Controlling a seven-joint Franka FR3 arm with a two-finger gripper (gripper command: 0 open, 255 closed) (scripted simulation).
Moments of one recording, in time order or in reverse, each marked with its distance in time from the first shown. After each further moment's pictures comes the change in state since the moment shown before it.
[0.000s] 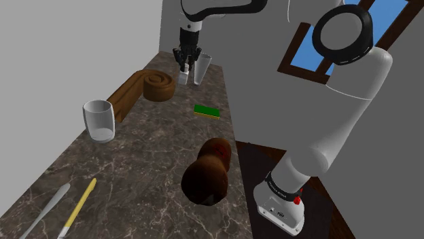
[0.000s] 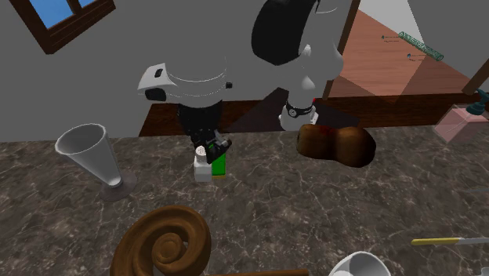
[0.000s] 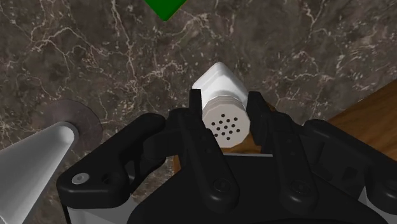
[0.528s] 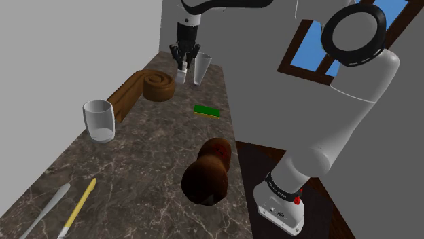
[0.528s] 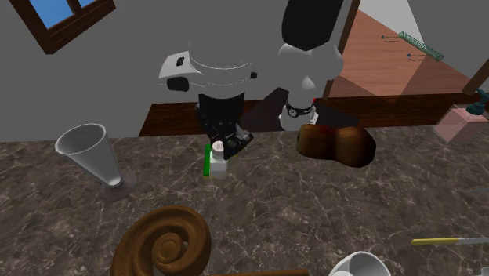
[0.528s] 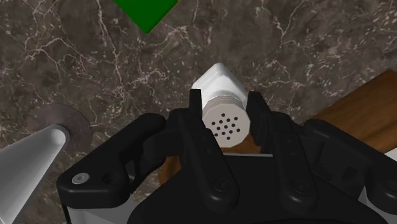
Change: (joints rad) arm 0.034 -0.050 0.028 -0.010 0.003 -0.047 0.056
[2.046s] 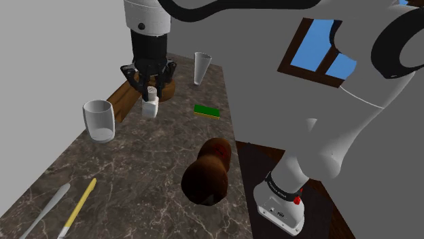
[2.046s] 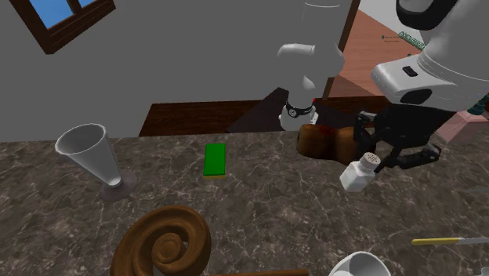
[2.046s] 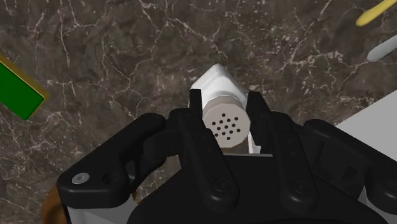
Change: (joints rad) arm 0.257 -0.117 0.275 -0.119 0.046 -0.044 0.519
